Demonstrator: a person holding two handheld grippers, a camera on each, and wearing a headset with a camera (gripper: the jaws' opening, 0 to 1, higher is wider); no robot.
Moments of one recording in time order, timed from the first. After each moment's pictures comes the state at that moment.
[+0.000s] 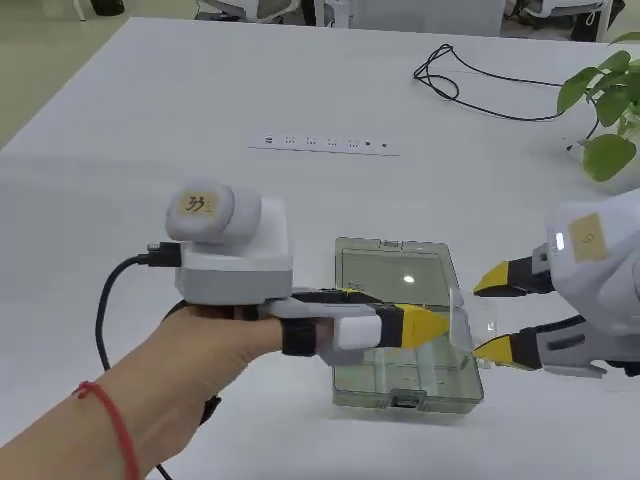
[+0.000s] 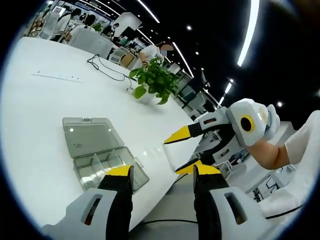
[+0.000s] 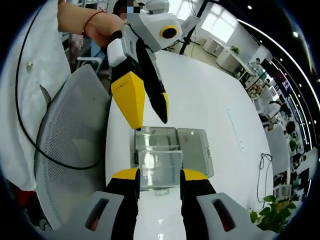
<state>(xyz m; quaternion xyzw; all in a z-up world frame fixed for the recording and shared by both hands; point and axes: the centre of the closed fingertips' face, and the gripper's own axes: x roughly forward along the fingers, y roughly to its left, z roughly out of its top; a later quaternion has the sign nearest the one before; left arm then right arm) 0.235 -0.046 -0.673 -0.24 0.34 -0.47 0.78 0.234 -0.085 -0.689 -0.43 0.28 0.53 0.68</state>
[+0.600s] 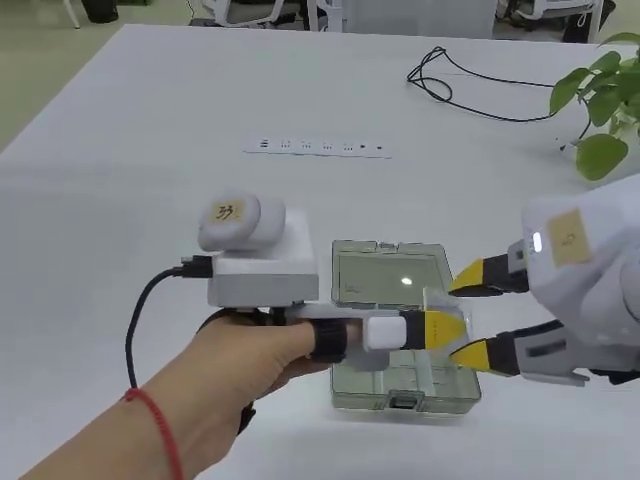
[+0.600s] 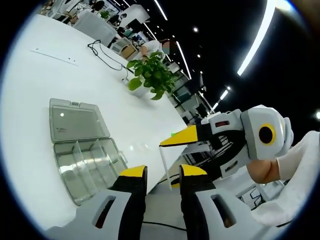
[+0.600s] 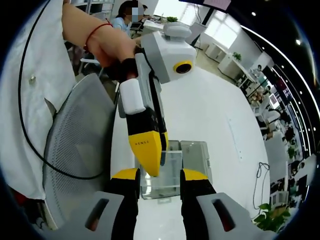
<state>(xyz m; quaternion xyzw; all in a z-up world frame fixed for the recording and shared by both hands) 0.224 -0.067 -0.673 -0.29 0.37 -0.48 0.74 0.217 -0.061 -0.671 -0.44 0.27 0.54 0.67</state>
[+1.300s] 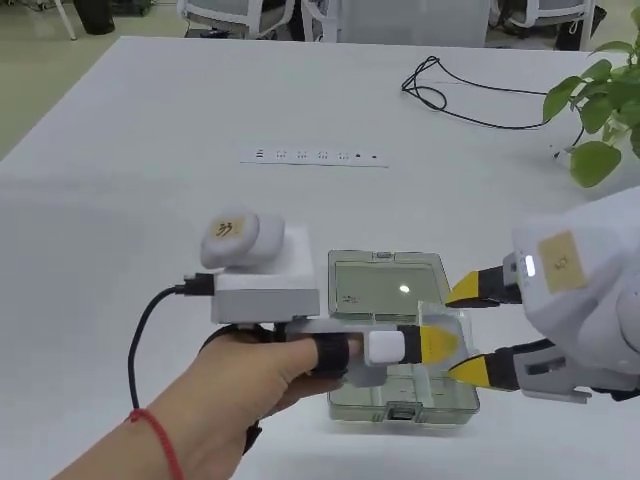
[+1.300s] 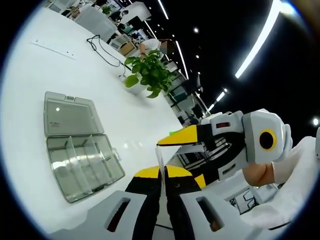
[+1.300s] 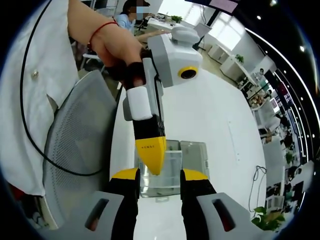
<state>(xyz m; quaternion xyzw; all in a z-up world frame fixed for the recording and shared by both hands) 0.218 -0.073 -0.669 -0.31 0.38 -0.49 0.72 0.214 -0.061 -0.668 -0.46 0.26 0.54 0.66</state>
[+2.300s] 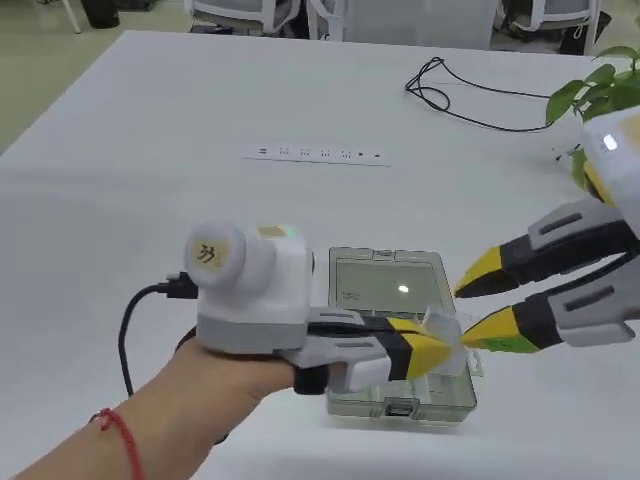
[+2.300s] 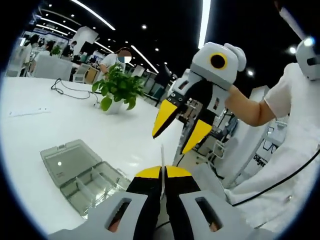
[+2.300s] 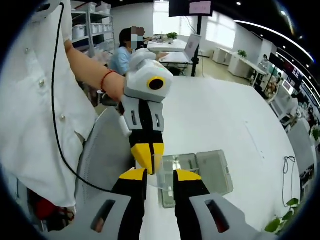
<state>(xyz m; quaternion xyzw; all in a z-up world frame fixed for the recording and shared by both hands) 0.199 -0.068 -0.653 -0.12 0.21 -0.61 0.75 0.206 -0.058 -0.627 -0.28 0.30 0.64 0.65</state>
